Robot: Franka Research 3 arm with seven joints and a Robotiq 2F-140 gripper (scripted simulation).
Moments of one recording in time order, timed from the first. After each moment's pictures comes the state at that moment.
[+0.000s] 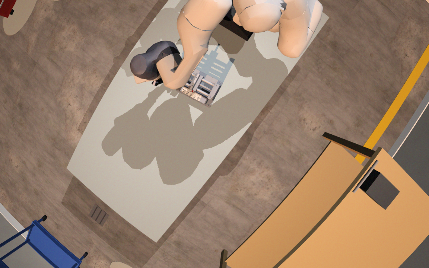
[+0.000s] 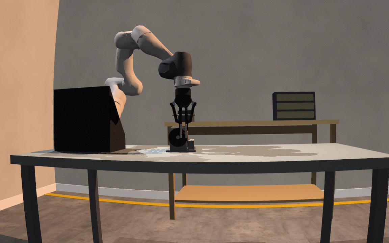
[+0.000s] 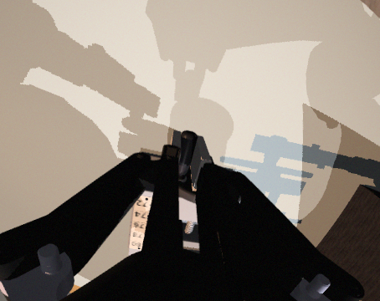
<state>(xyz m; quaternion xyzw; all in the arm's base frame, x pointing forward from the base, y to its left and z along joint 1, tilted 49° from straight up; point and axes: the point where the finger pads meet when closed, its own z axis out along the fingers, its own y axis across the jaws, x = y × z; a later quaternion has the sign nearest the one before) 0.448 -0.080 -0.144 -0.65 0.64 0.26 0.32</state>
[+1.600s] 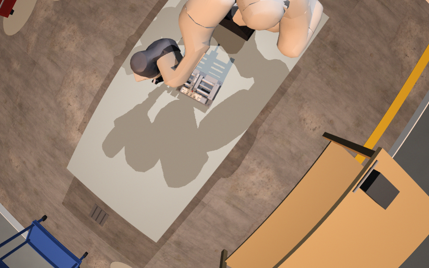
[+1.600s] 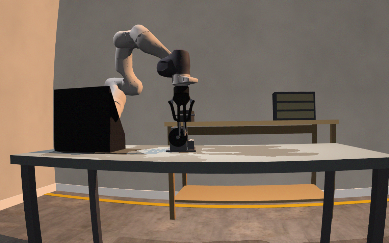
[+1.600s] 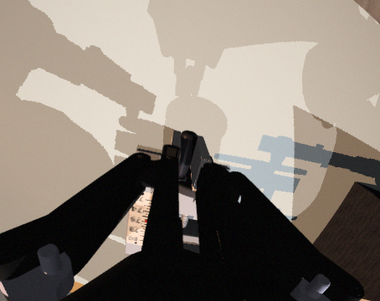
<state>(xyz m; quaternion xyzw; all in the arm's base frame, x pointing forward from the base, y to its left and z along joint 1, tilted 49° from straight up) 0.440 -0.087 -0.138 -0.65 0.64 0.26 0.32</state>
